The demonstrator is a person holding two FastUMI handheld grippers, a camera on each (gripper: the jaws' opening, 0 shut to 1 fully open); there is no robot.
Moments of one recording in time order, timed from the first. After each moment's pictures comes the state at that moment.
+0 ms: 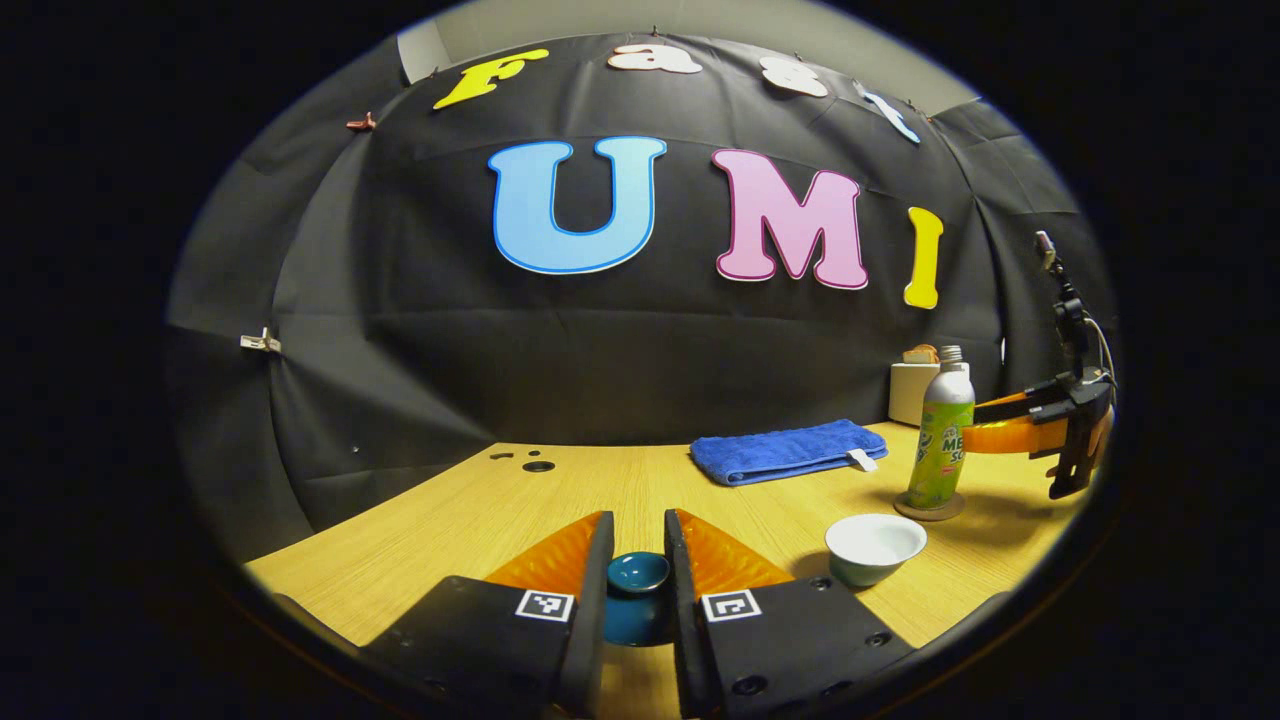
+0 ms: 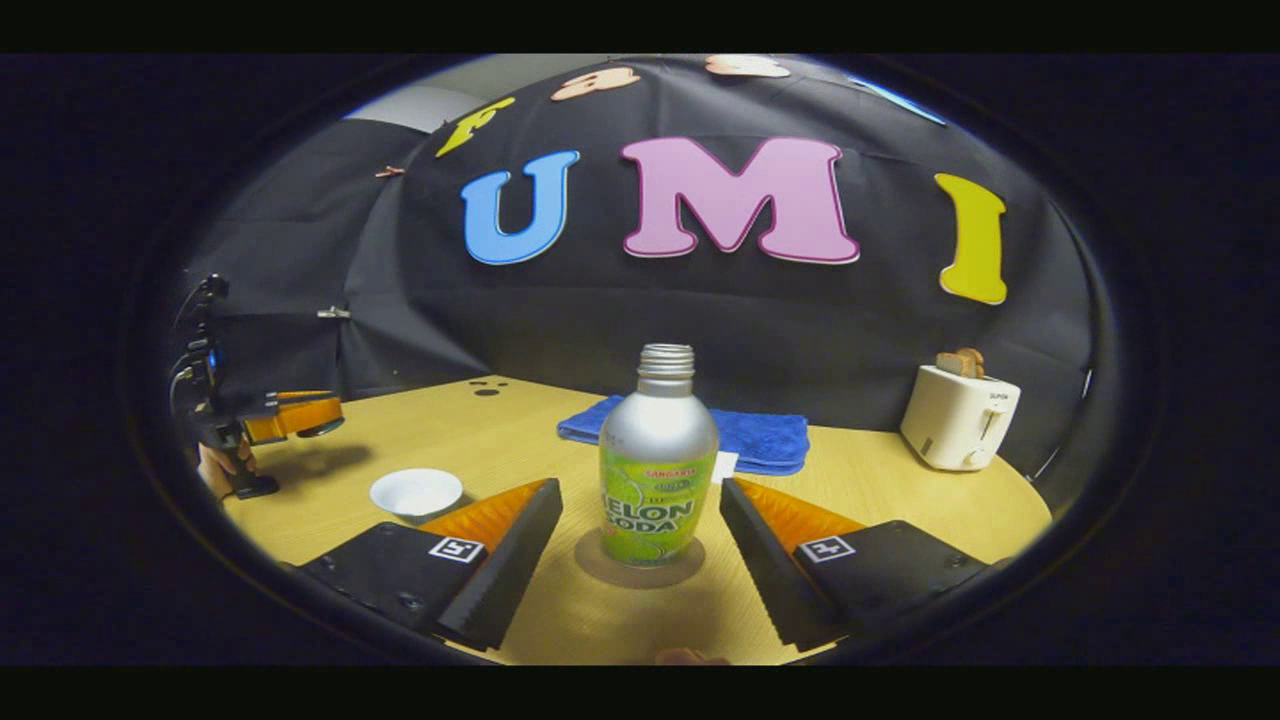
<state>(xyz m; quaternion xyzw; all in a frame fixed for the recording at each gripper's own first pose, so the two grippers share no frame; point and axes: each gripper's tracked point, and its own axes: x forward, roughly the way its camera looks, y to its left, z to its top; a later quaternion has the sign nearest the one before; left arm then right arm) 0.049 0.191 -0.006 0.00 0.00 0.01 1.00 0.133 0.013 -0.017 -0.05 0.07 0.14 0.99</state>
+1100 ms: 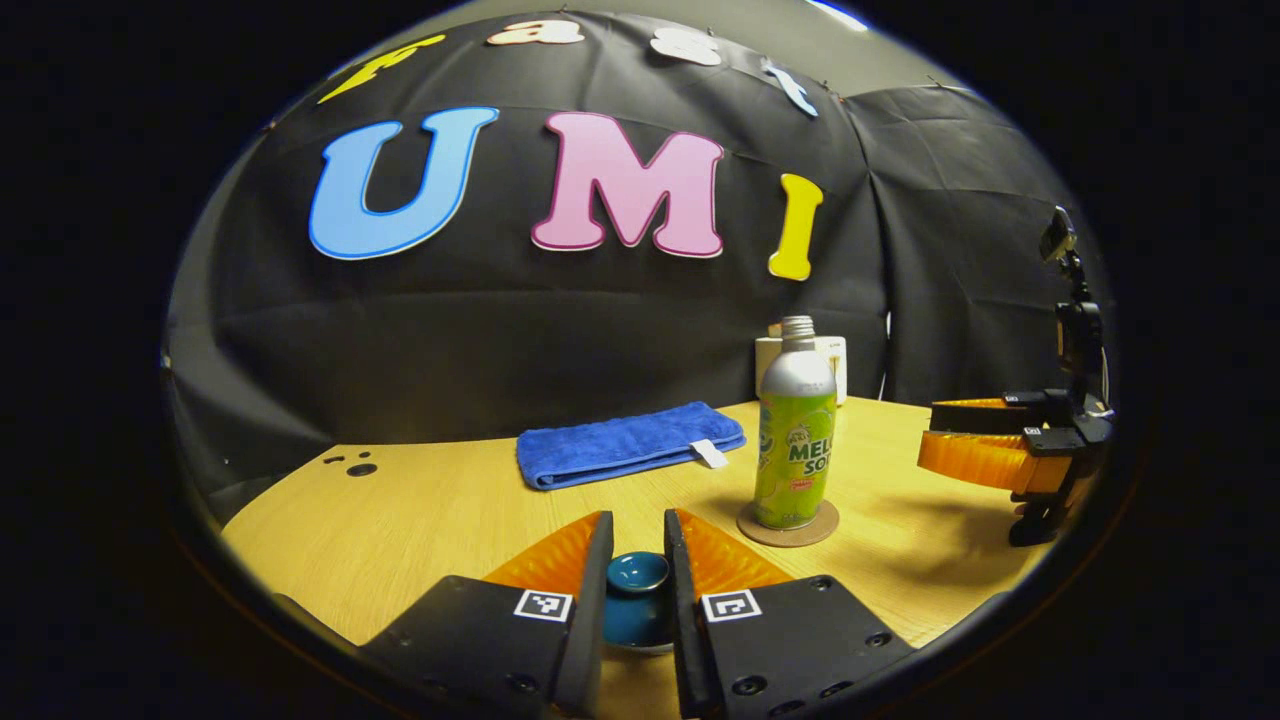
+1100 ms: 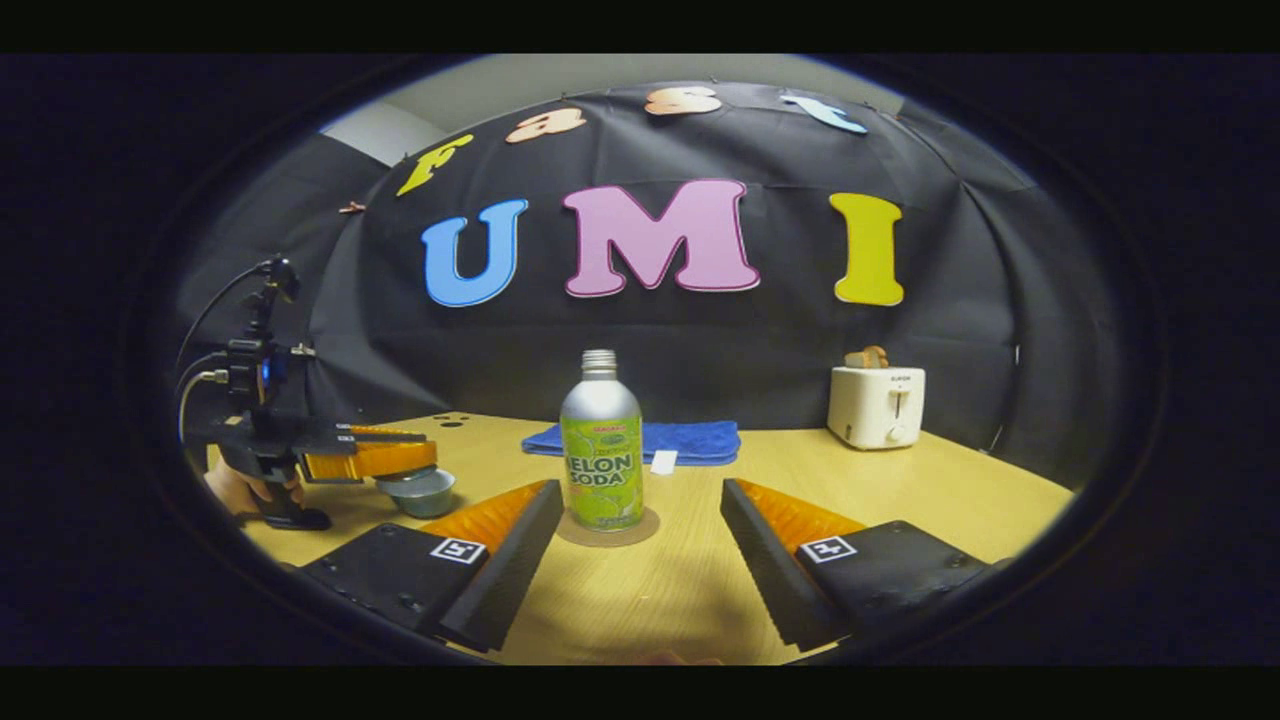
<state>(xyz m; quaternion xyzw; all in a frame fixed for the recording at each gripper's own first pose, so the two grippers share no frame) 0.100 0.019 -0.016 0.04 0.04 -0.16 0.98 0.078 -0.026 -0.021 0.00 0.00 0.06 1.00</state>
